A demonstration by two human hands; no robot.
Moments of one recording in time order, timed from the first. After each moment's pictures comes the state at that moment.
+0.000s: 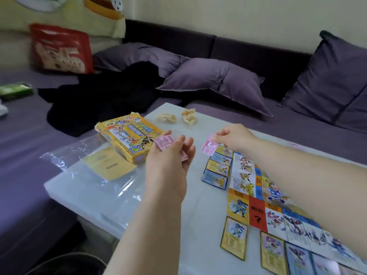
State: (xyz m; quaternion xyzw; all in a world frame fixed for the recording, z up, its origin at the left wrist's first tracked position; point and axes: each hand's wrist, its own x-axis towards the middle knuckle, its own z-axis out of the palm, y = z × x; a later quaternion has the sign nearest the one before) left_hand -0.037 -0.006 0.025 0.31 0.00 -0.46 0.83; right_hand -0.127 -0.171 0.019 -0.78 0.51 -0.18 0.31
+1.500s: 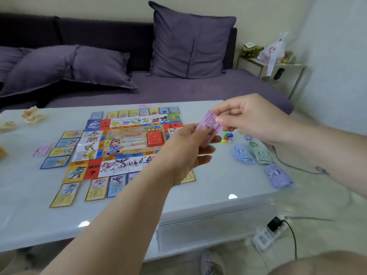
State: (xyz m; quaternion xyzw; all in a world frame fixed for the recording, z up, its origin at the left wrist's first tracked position) left_hand -0.405 0.035 0.073 0.41 -0.50 -0.64 0.41; right_hand -0.565 0.018 0.114 -0.72 0.53 -0.34 0.30
